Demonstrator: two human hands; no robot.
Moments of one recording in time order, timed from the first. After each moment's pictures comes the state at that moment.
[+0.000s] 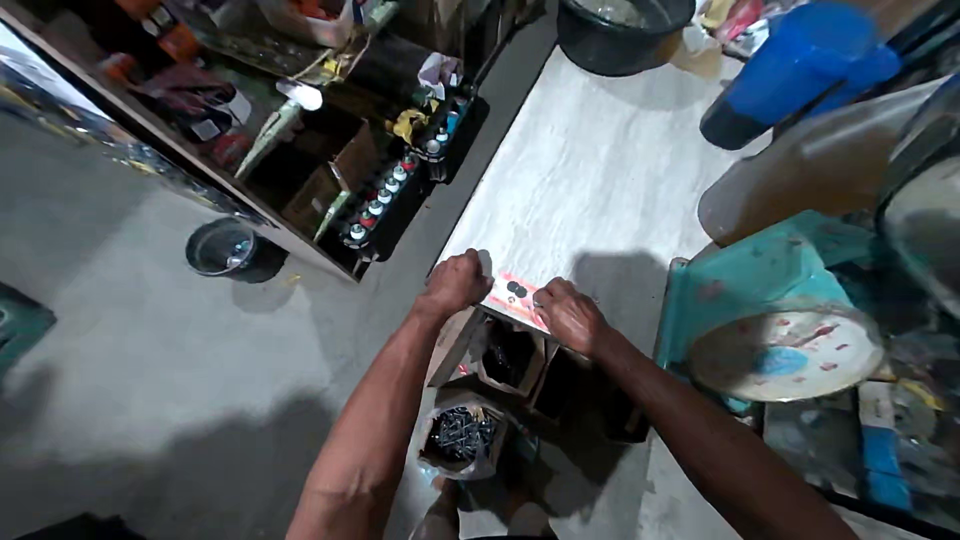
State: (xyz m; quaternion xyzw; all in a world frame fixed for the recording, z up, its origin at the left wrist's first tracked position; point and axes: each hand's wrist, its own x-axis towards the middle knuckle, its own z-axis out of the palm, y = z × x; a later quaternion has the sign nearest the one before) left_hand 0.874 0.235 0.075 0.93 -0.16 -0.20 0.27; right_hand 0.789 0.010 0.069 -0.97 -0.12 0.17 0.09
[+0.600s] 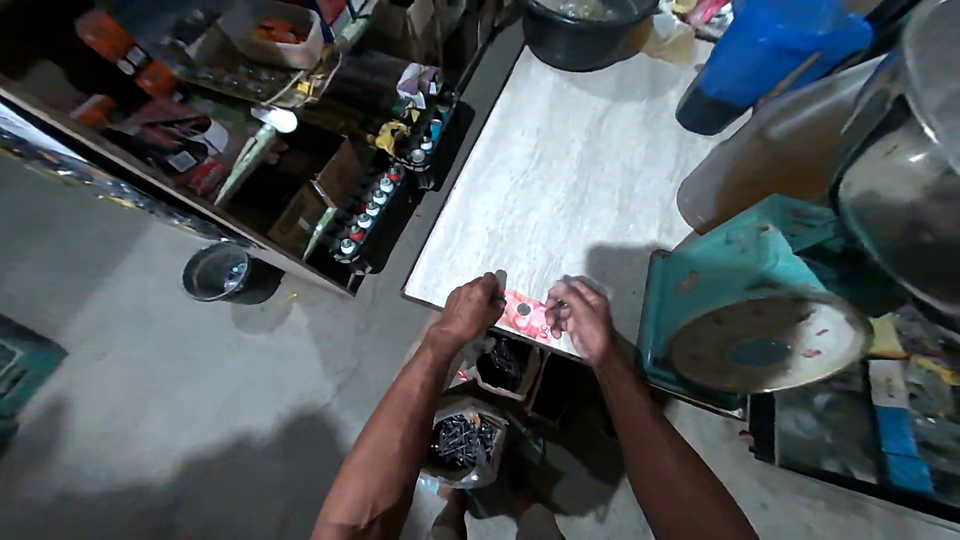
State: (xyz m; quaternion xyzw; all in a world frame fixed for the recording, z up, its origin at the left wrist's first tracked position) left_hand 0.840 0.180 0.056 0.91 -0.23 -0.19 0.30; right_hand 0.758 -0.023 0.065 -0.65 0.17 0.00 0.74
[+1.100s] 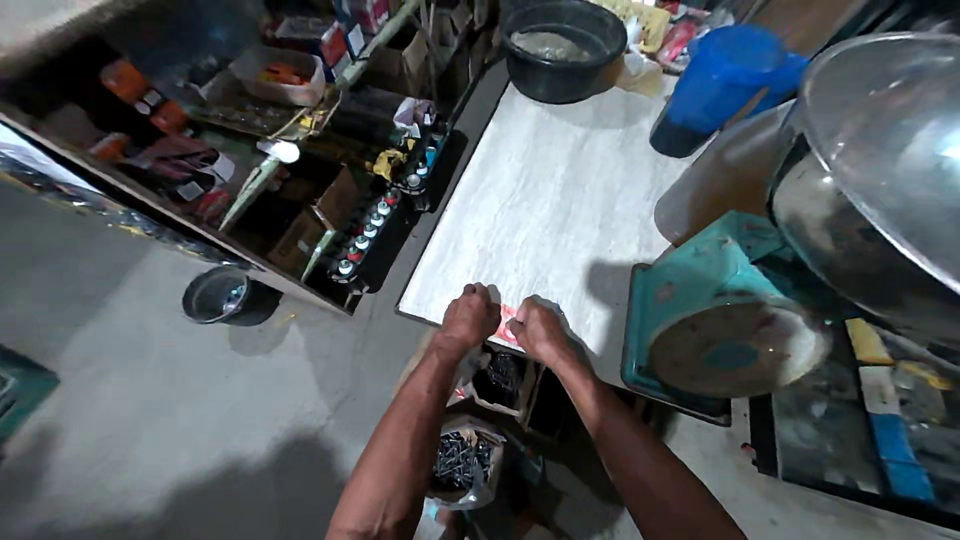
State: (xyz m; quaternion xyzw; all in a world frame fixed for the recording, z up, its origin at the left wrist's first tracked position) left_hand 0.844 0.156 0.076 0.93 -0.15 -0.24 0.23; right_hand 0.784 0.008 0.086 -0.92 0.13 0.21 0.30
